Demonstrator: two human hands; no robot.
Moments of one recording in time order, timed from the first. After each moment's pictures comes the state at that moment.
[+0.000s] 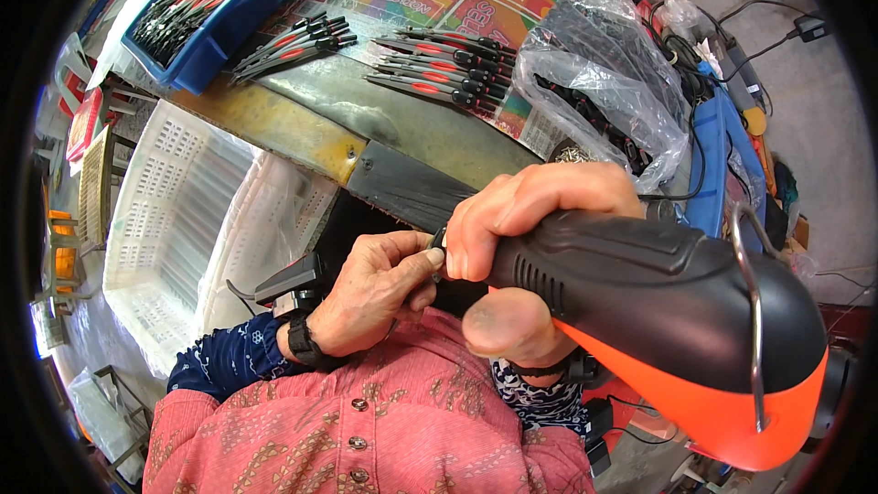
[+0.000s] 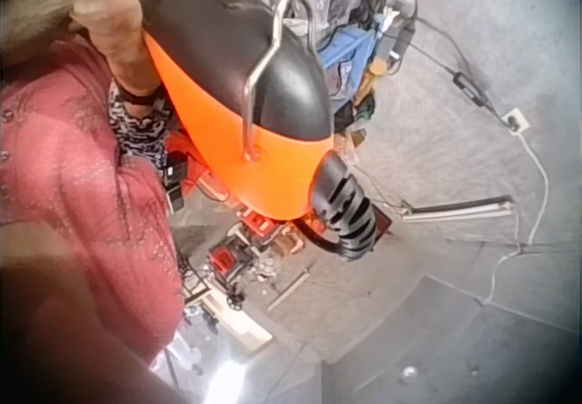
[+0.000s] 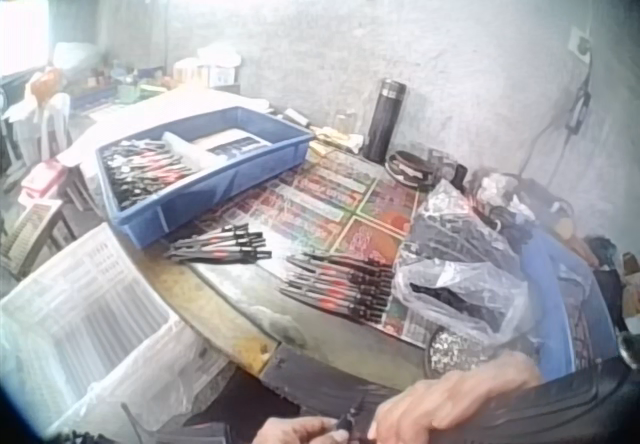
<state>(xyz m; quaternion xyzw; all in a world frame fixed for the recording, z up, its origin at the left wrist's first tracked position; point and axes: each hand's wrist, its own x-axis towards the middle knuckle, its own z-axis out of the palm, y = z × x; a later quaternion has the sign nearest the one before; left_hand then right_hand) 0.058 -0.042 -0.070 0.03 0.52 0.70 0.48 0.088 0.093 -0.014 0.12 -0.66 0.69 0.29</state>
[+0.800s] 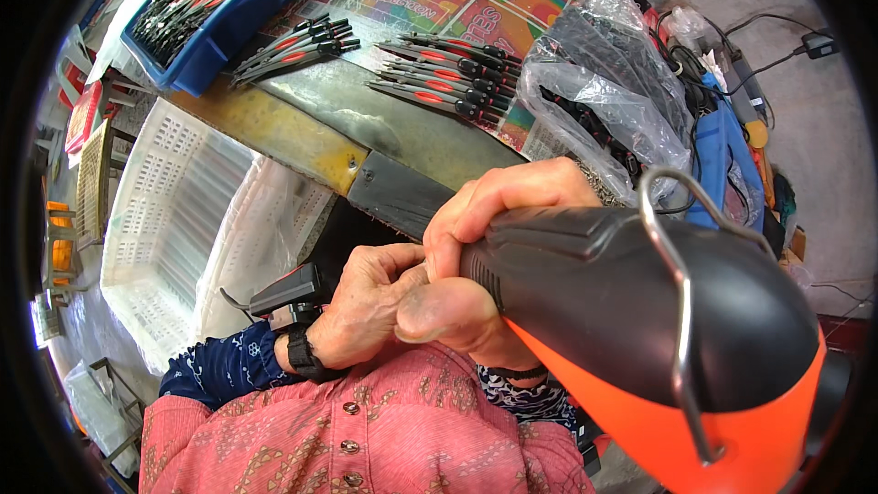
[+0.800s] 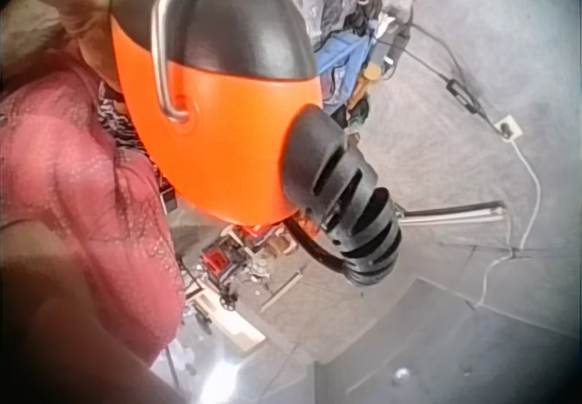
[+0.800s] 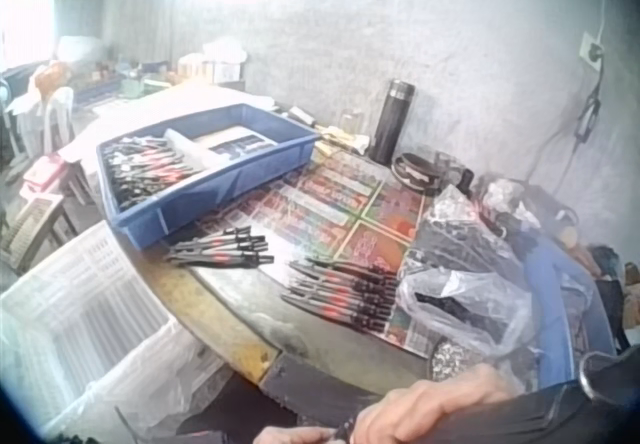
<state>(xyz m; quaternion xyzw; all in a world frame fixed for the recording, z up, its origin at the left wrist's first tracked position) 0.062 -0.037 -0.077 0.04 0.56 0.73 0.40 0.076 0.077 -0.004 0.02 -0.67 0.70 0.26</state>
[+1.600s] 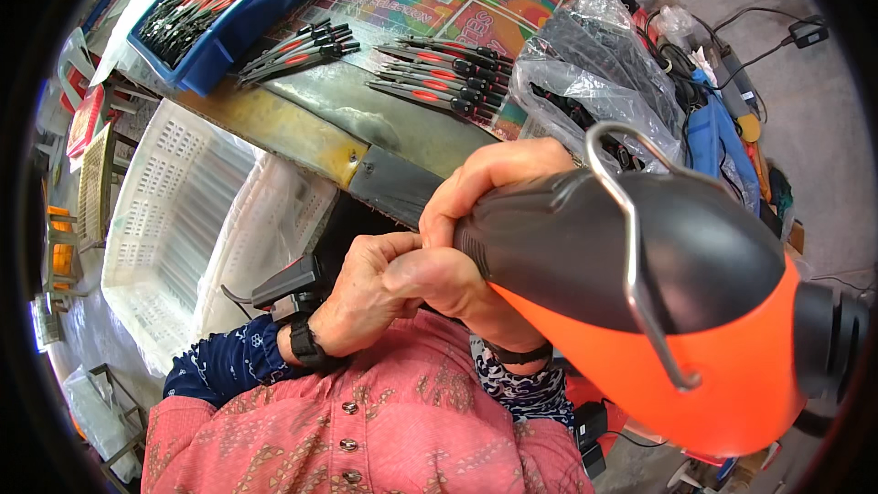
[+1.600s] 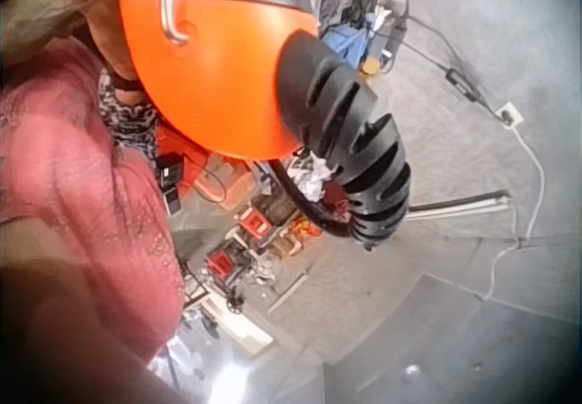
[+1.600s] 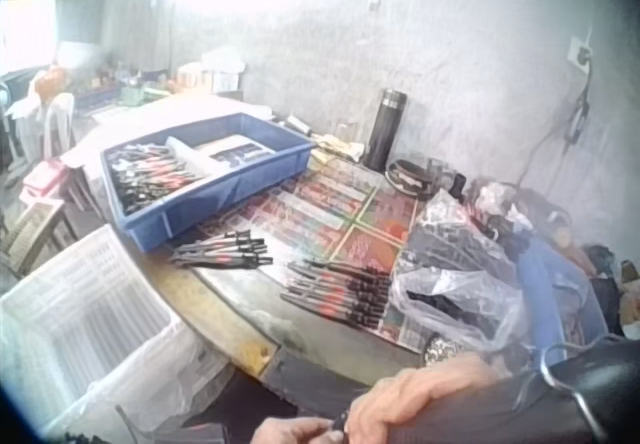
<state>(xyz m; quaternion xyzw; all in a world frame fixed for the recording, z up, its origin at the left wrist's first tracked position) 0.061 -0.041 -0.072 0.05 0.57 0.71 0.41 0.079 0.082 -0.009 0.08 -0.68 0.68 0.27</state>
